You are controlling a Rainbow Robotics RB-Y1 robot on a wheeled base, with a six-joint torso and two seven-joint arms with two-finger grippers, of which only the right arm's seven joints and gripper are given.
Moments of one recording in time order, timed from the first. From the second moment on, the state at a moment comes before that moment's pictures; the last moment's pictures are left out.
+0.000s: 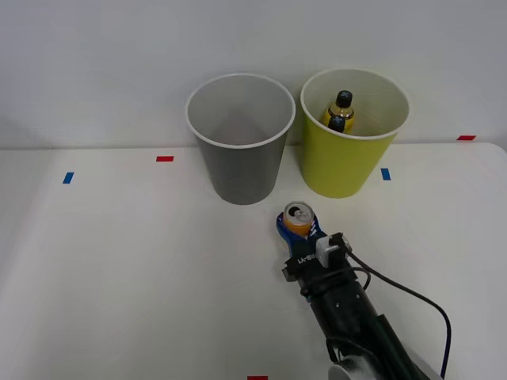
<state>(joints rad) 0.09 -0.27 0.57 -1.56 -0.47 -0.50 1.87</state>
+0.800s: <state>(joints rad) 0.31 -0.42 0.55 -2.21 -0.67 -0.25 1.83</state>
